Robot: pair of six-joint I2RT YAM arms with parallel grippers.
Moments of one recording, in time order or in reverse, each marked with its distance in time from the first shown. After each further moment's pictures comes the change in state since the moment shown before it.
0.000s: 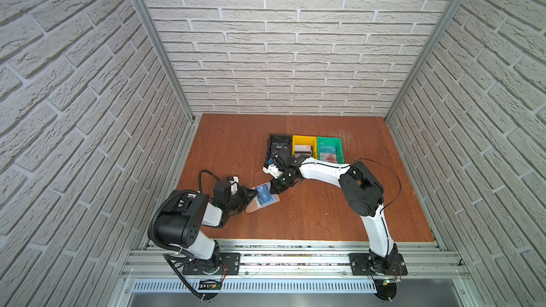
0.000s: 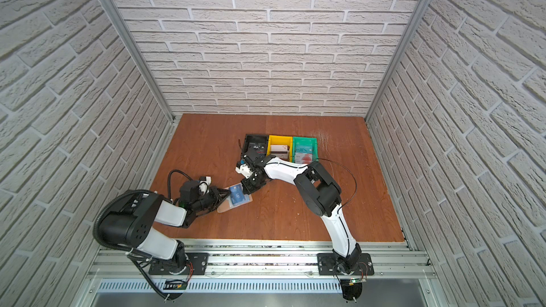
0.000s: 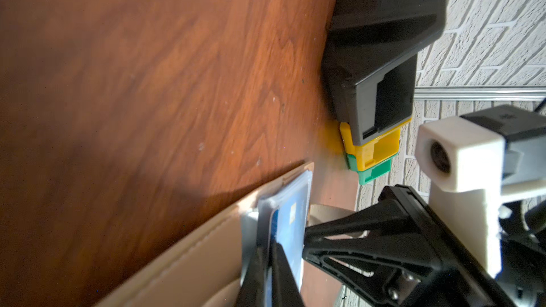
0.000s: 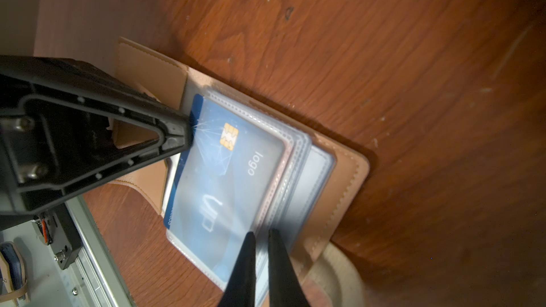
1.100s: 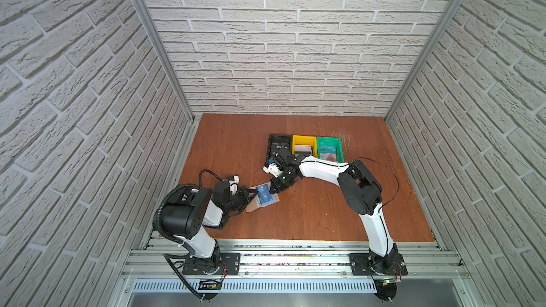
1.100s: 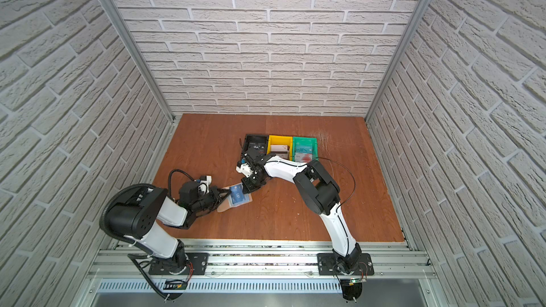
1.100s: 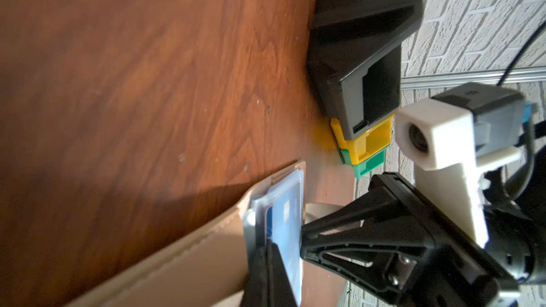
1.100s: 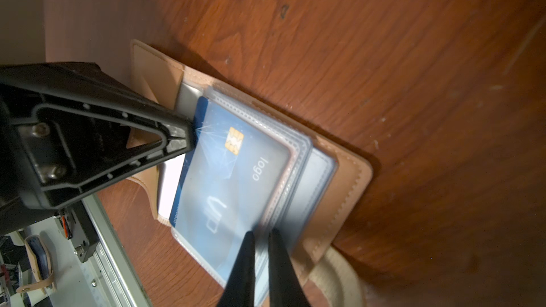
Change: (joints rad) left arm 0.013 0.093 -0.022 0.165 0.042 0.015; right arm -0.017 0.025 0.031 -0.032 -0.050 0.012
